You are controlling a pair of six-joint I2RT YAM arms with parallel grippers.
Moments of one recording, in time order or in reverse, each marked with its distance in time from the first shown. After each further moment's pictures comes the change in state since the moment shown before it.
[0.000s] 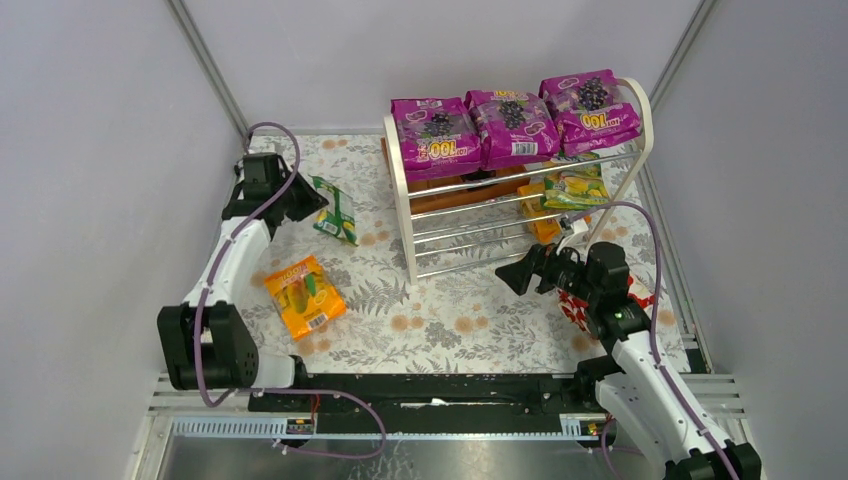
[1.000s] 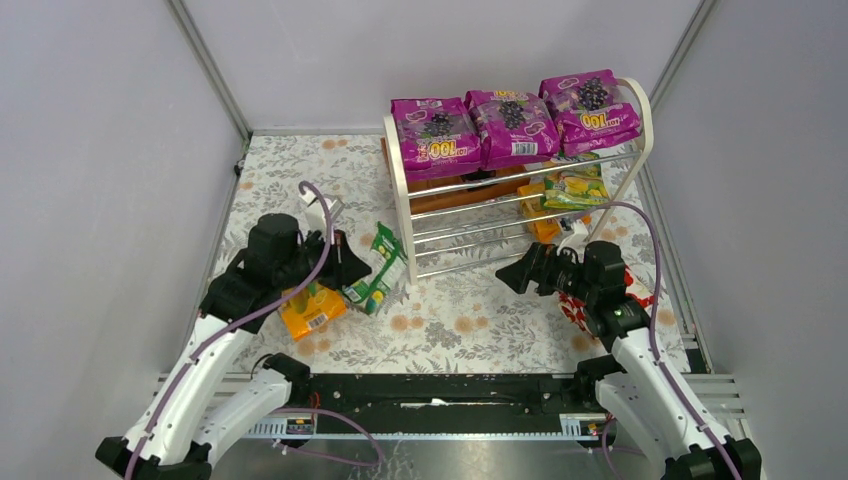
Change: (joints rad) left arm -0.451 -0.618 -0.145 -0.330 0.122 0.290; right arm 0.000 0.026 0.012 -0.106 0.050 0.080
